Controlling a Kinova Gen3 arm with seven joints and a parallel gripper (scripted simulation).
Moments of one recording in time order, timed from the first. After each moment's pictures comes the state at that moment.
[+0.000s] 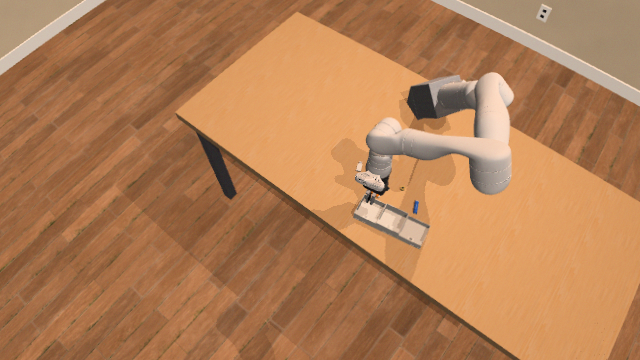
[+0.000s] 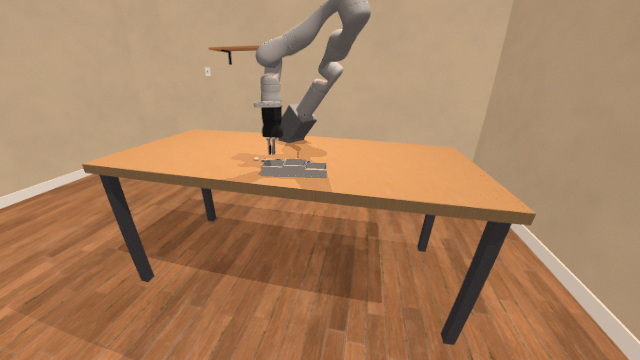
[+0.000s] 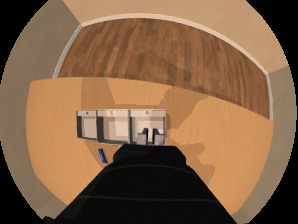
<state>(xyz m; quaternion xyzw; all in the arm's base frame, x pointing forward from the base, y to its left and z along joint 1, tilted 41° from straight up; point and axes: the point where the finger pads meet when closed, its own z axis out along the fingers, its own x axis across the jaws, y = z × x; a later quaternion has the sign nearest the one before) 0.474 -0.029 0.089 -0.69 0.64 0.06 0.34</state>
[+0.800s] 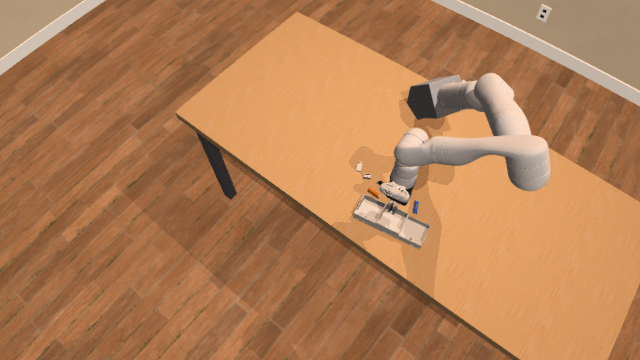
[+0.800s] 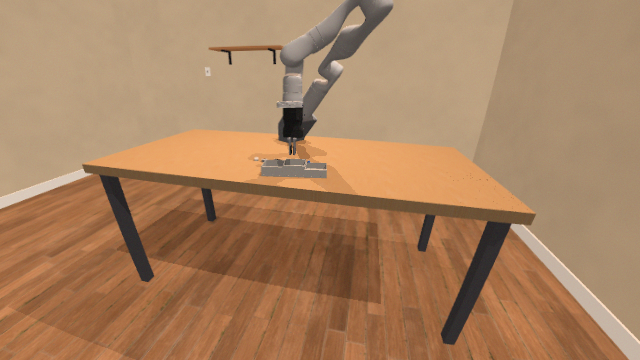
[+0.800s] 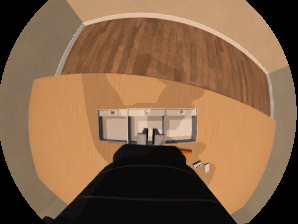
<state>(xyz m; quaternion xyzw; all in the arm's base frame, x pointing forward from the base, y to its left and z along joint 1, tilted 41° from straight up) 0.454 0.038 0.130 -0.69 0.64 0.06 0.34</state>
